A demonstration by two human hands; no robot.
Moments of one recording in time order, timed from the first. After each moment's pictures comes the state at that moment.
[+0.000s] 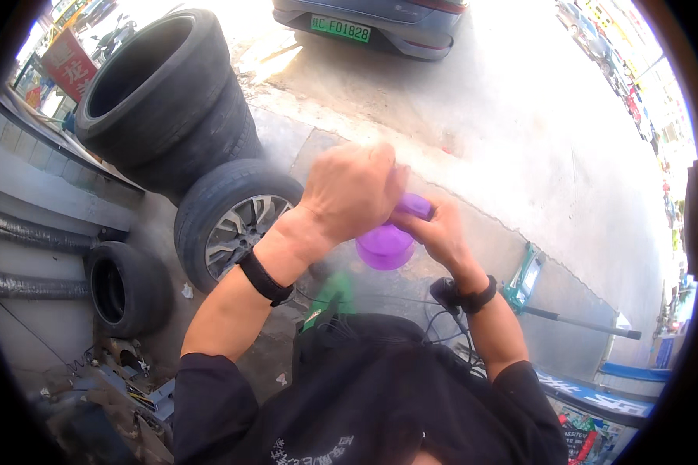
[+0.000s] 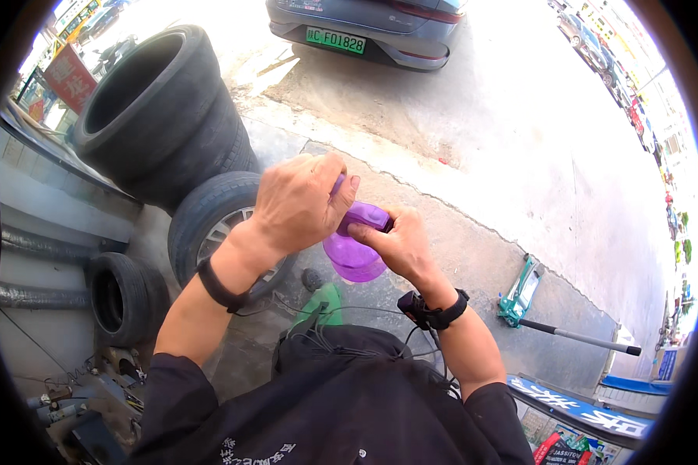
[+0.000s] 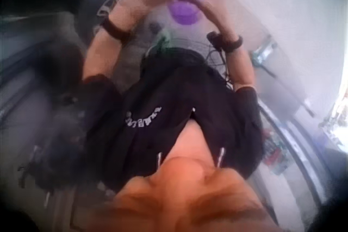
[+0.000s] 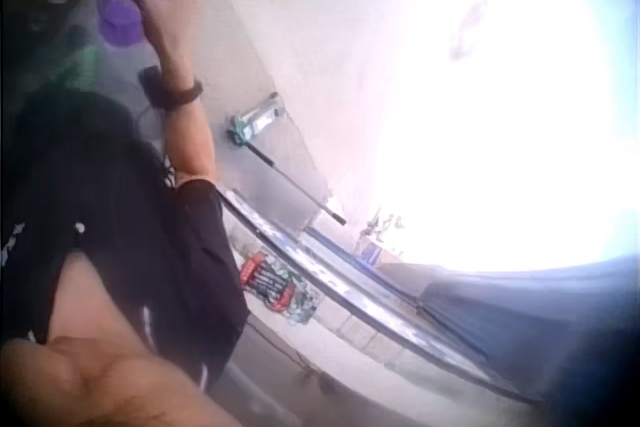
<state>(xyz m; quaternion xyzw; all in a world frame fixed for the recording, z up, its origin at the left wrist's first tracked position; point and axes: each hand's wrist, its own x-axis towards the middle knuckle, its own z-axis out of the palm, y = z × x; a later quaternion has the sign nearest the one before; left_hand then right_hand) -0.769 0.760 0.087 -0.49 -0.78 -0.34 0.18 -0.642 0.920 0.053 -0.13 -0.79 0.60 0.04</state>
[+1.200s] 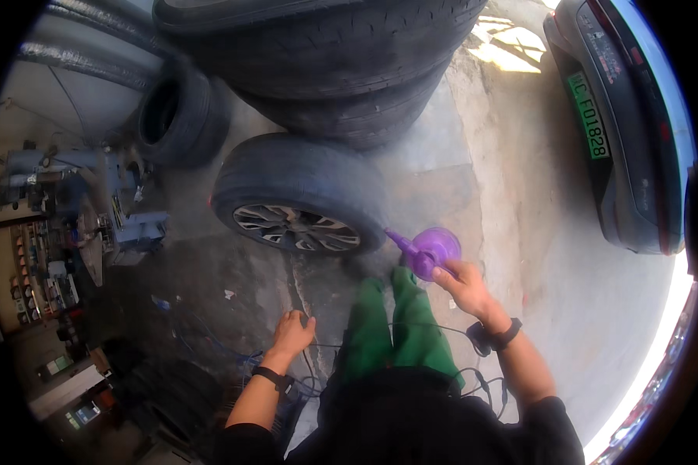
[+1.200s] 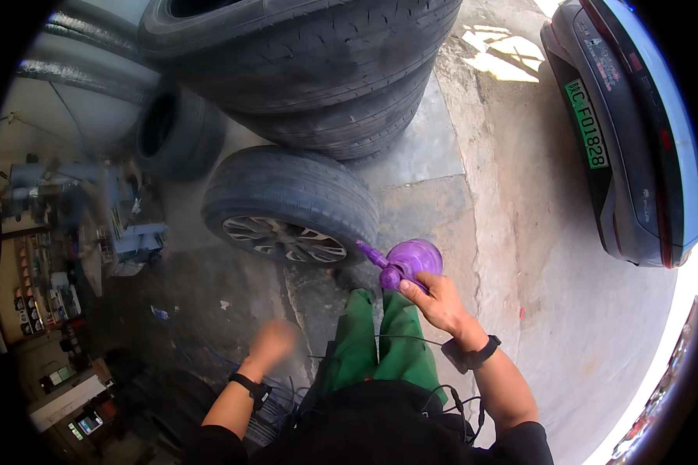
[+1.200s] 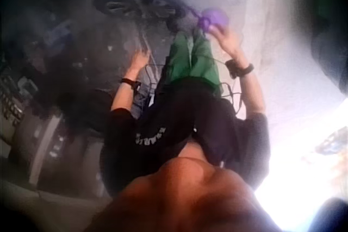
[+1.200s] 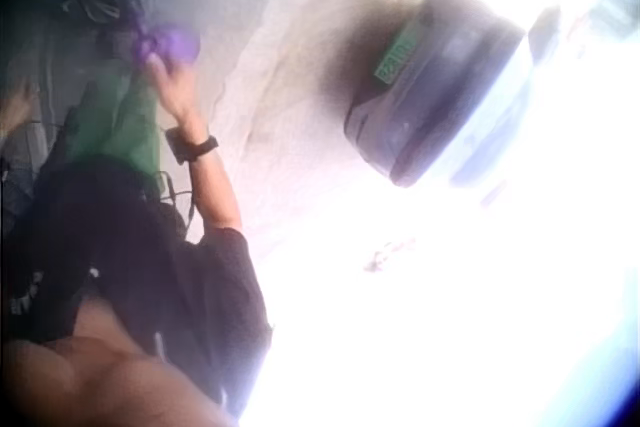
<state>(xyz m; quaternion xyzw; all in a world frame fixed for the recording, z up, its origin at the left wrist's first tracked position) -0.719 0.699 -0.295 0.35 -0.83 -0.28 -0.32 -1.104 0.972 -0.178 0.16 -0.77 0.45 -0.42</state>
